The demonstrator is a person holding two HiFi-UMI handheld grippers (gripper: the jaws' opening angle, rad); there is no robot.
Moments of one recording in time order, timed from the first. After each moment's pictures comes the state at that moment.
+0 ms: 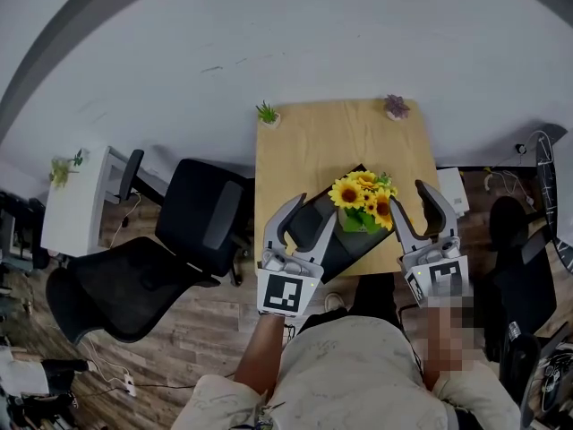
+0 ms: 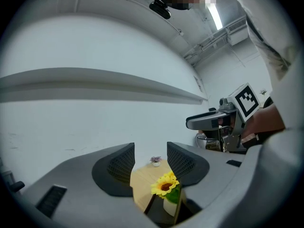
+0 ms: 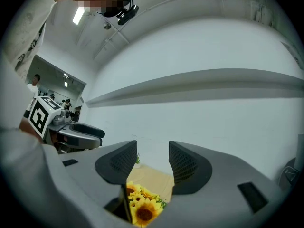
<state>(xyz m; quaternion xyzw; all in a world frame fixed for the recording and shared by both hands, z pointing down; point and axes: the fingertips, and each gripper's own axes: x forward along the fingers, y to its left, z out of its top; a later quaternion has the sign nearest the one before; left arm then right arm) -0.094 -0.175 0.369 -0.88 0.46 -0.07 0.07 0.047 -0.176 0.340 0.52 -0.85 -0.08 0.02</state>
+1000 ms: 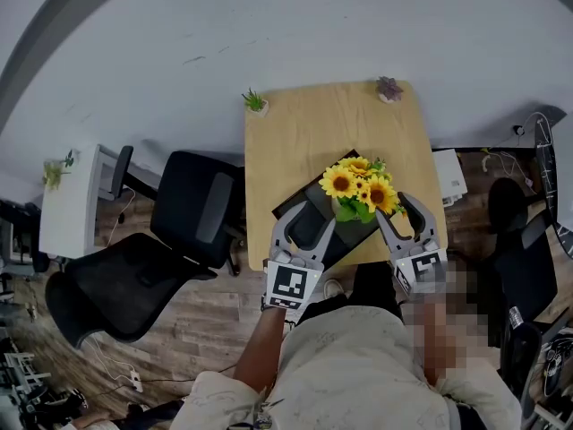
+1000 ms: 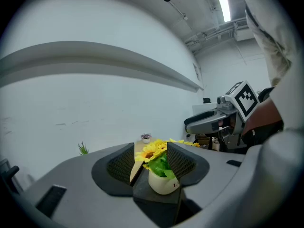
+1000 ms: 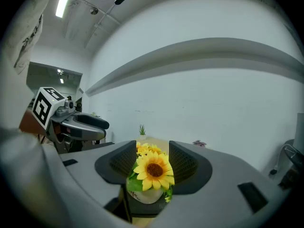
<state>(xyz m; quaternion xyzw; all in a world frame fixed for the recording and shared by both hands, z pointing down) -0.075 -0.172 0.461 -0.89 0.43 -0.15 0.02 0.056 -0.171 0.459 0.52 -0.85 0.03 0.11</state>
